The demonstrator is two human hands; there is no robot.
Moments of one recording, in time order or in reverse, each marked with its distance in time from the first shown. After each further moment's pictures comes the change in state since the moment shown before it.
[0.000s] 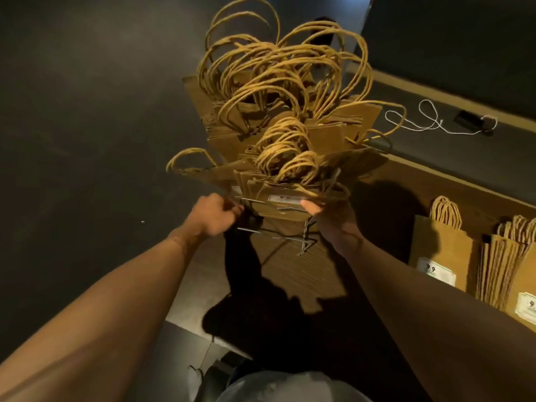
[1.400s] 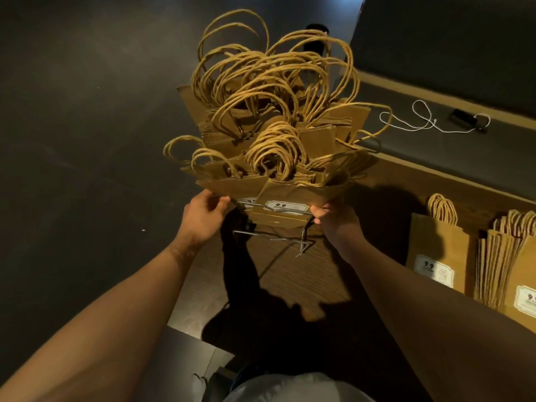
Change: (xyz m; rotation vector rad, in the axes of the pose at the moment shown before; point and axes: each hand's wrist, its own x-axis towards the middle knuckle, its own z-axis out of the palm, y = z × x) left_hand -0.011 -0.003 0.005 -0.329 0.317 0.008; right_hand -0.008 0.000 -0.008 -0.073 0.078 0.038
